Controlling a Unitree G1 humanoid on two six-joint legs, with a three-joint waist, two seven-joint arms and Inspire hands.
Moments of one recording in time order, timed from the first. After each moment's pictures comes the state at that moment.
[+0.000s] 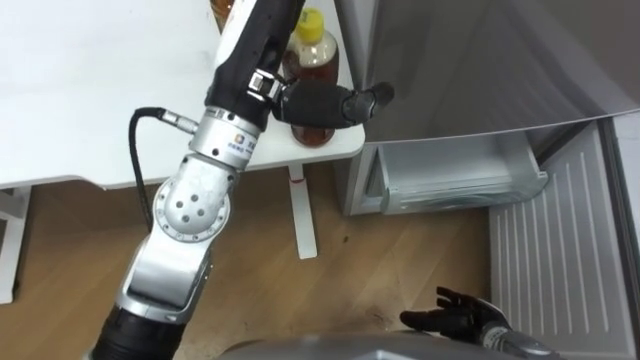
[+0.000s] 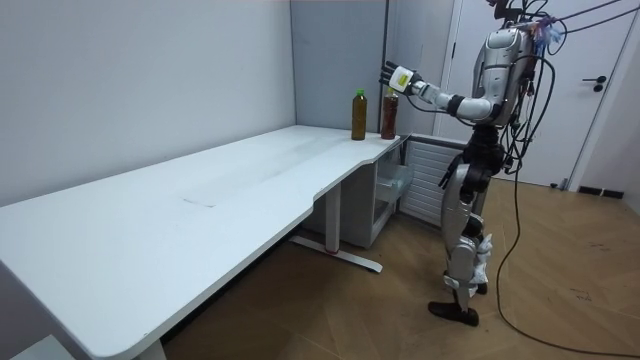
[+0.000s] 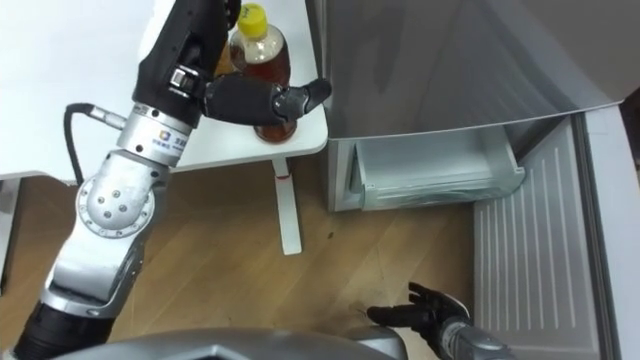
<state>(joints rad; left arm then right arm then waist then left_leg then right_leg) 0.04 0.20 -0.30 -0.34 0.08 -0.12 0.00 -0.01 -0.25 0.10 1.36 0.23 -0.12 0.26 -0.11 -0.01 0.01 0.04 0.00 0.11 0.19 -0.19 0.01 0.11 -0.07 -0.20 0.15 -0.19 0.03</state>
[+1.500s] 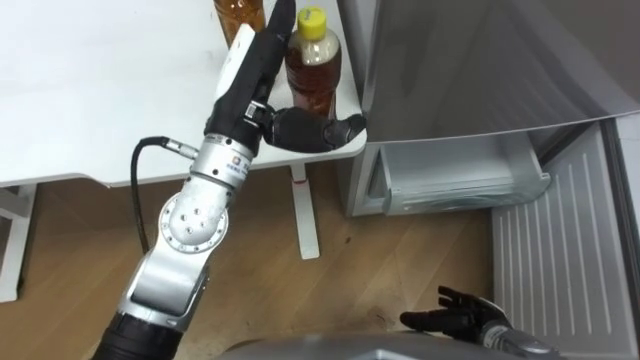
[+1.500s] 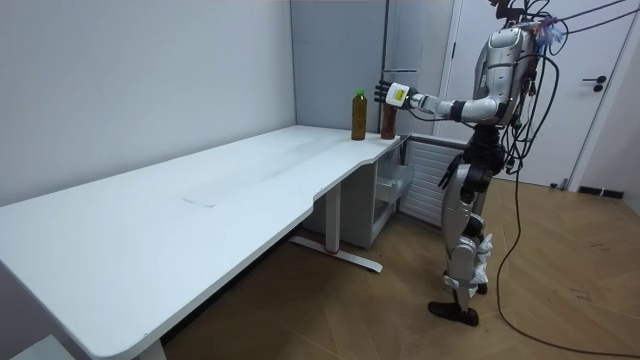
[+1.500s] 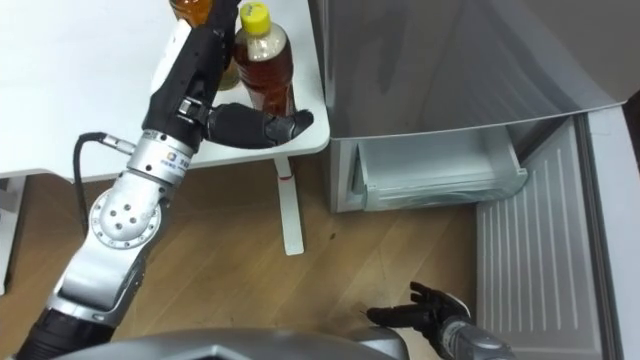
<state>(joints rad) 0.08 0.22 -0.30 -0.17 0.07 -0.16 0.02 -0.01 -0.25 0.12 1.35 0.23 -0.12 0.24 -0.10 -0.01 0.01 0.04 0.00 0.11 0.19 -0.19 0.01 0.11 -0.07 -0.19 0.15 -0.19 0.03</state>
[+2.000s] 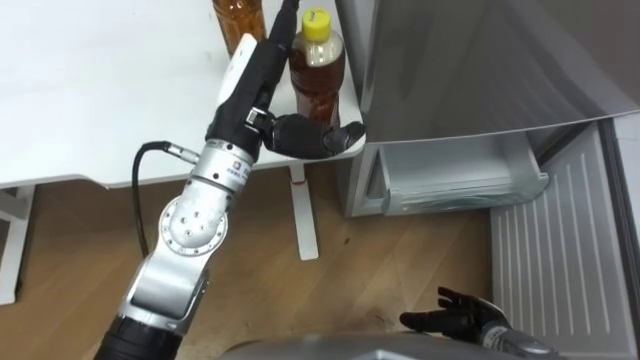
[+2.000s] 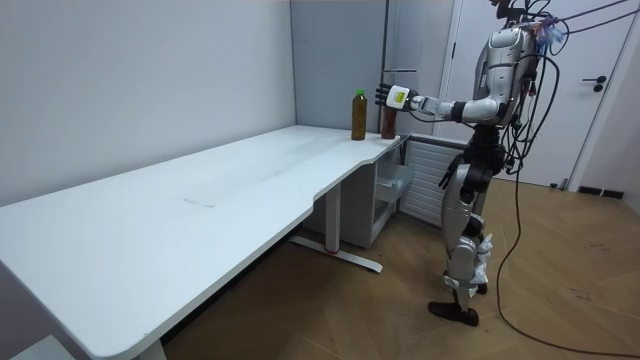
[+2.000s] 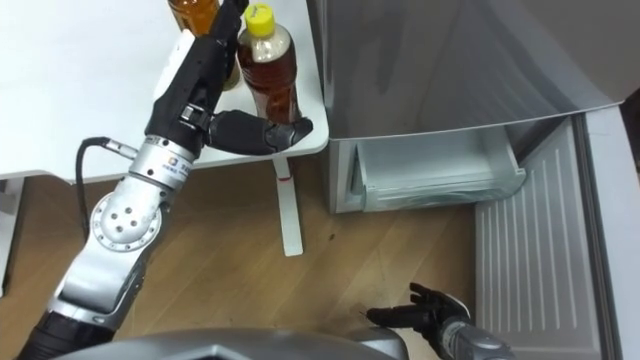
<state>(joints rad) 0.10 0.23 -0.30 -0.14 0.05 -0.16 0.01 -0.01 -0.25 0.12 1.35 0.23 -0.11 0.24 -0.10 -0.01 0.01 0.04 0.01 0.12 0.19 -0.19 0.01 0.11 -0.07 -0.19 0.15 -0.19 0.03</state>
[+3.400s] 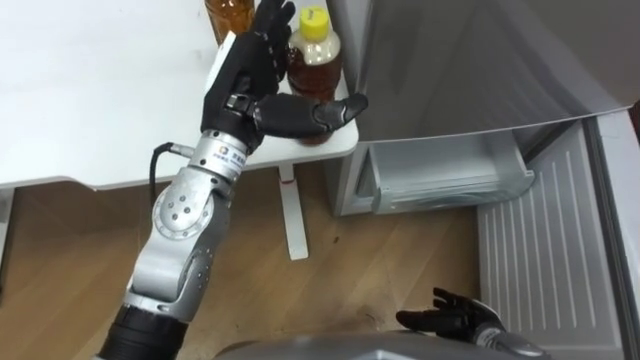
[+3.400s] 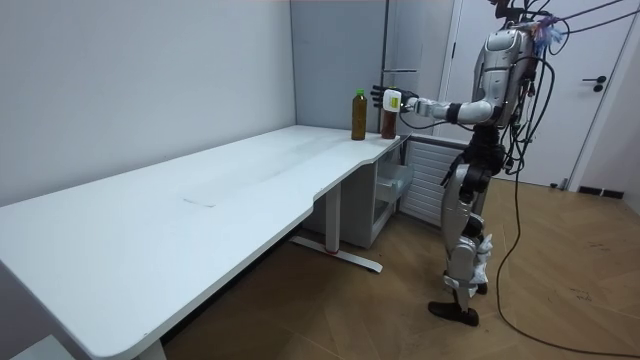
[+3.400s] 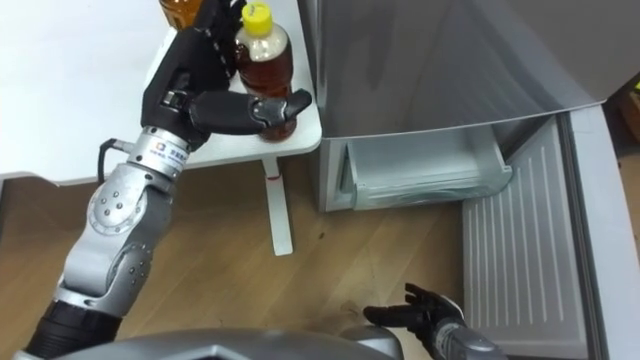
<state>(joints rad) 0.06 0.17 -0.24 -0.12 -0.30 -0.11 -0.08 0.02 -0.22 0.09 1.33 0.23 -0.11 0.22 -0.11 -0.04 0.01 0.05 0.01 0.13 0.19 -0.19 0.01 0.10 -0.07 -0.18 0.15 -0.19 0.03</state>
